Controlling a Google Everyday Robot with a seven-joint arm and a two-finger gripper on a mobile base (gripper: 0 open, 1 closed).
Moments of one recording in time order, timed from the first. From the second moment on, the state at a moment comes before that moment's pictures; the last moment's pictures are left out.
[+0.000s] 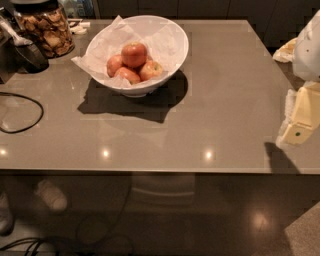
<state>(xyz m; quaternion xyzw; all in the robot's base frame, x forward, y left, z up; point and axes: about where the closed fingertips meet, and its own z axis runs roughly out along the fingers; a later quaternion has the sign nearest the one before) 0.438 -0.217 0.976 -0.60 0.78 -0.03 0.16</state>
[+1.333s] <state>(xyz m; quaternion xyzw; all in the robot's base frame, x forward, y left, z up) 0.510 -0.148 1.014 -0.64 0.74 -0.04 0.19</state>
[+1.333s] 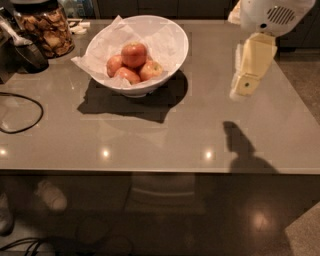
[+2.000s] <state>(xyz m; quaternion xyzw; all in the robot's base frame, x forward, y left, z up) 0.536 -0.131 1.005 -0.62 0.77 -0.01 0.18</state>
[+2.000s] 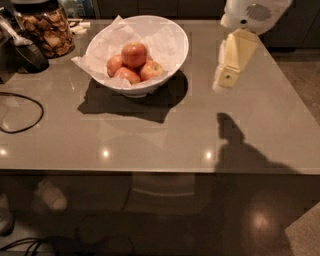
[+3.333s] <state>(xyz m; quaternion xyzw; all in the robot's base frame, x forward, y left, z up) 0.606 -0.057 0.997 -0.59 0.77 0.06 0.21</state>
